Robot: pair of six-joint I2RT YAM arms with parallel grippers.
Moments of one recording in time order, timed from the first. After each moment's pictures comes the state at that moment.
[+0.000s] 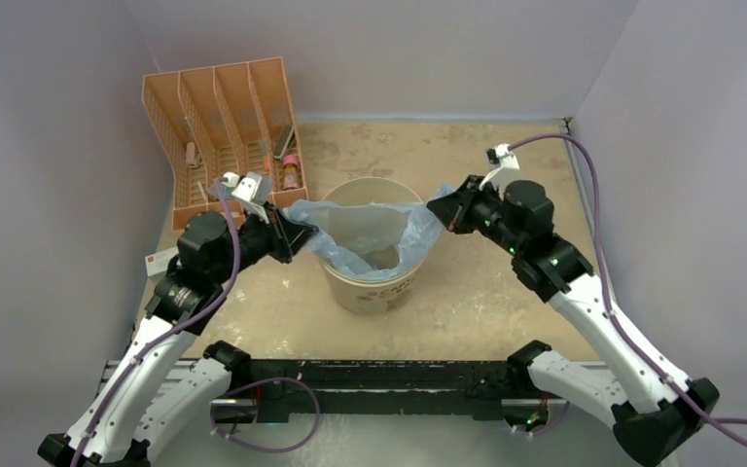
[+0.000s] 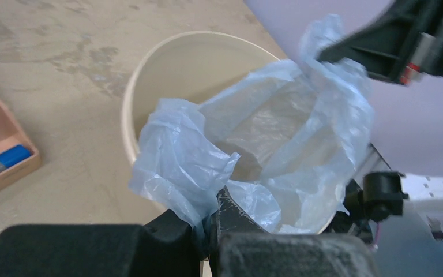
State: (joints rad) left arm -0.43 0.70 0.83 -0.30 0.37 -0.41; right arm 0.53 0.97 0.99 -0.33 -0.06 0.63
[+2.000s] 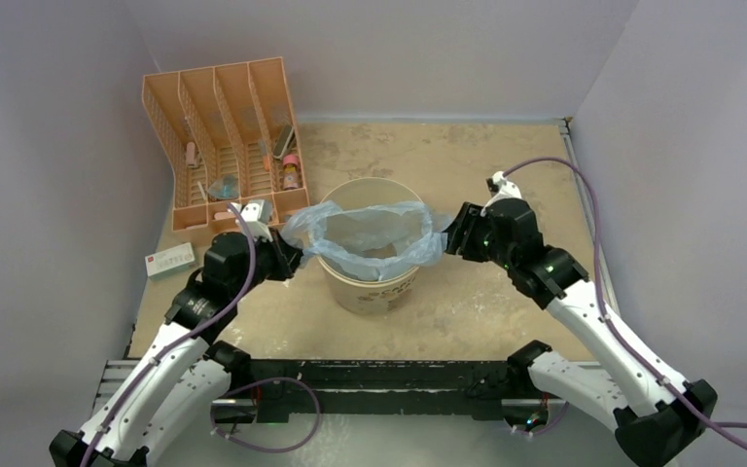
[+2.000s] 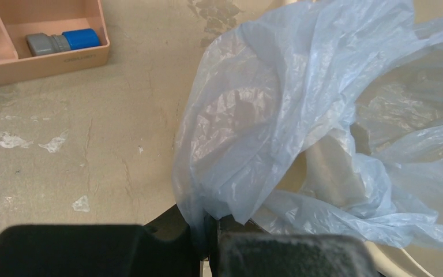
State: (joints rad) left arm -0.43 0.63 0.58 -0.36 0.09 -0.52; right arm 0.53 0.91 0.85 -0.55 0.01 0.67
